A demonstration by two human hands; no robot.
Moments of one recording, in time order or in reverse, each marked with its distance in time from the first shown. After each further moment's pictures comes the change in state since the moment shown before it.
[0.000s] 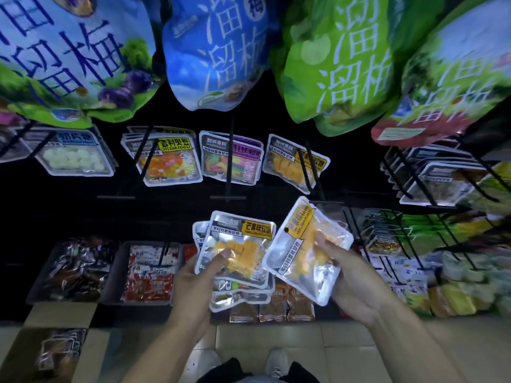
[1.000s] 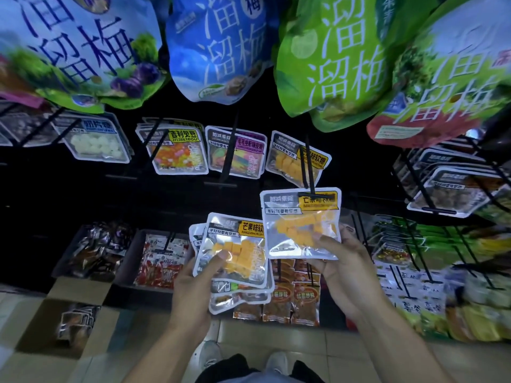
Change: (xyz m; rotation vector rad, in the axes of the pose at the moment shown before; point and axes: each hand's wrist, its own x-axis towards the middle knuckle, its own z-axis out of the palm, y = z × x) left_hand -0.039 -0.011 0.011 -0.119 0.082 0.006; right_hand 0.002 -0.002 -0.006 -0.035 0.001 -0.296
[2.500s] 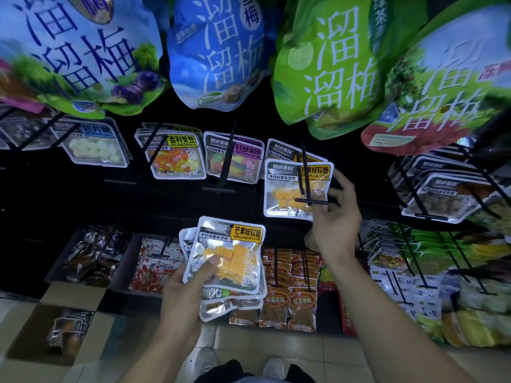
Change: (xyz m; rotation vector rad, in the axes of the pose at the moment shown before) left_hand -0.010 0.011 -0.004 0.008 0.032 0.034; right_hand 0.068 -0.008 0.021 -0.590 0.304 -0.666
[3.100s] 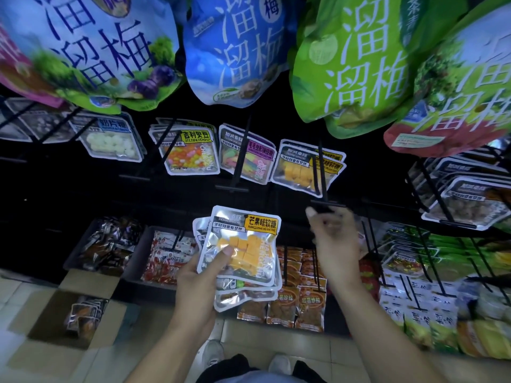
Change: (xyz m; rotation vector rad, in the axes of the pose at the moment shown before) left_hand 0.003 0.006 0.010 -0.121 -0.034 0.002; right_hand -0.029 0.012 0.000 -0.016 -0.198 0.289
